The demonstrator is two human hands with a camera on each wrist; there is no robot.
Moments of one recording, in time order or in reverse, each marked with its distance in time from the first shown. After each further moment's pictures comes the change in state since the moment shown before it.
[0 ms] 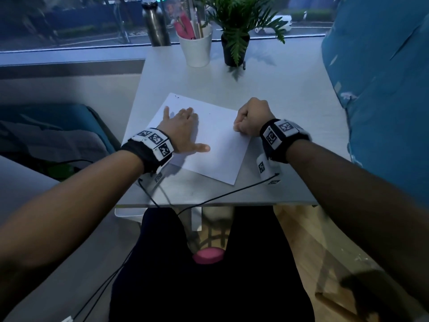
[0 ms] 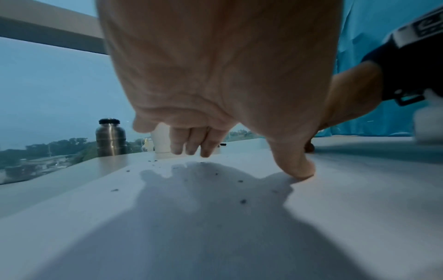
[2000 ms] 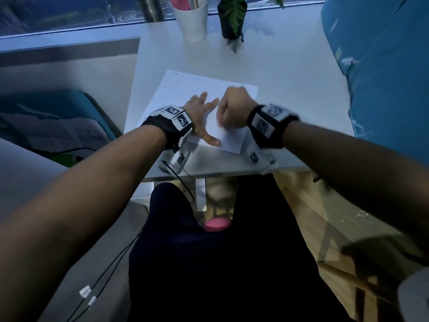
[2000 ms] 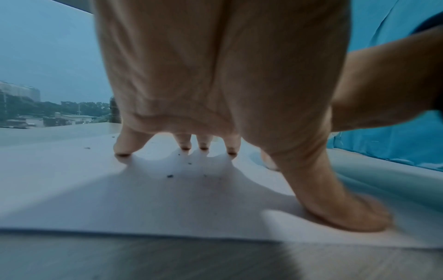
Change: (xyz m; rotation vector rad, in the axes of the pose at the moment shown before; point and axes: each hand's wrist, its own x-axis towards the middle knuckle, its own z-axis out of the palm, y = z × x) left_hand -0.008 0.029 0.003 -0.091 -0.177 0.046; right_hand -0.062 -0.061 0.025 -0.232 -0.113 -0.135
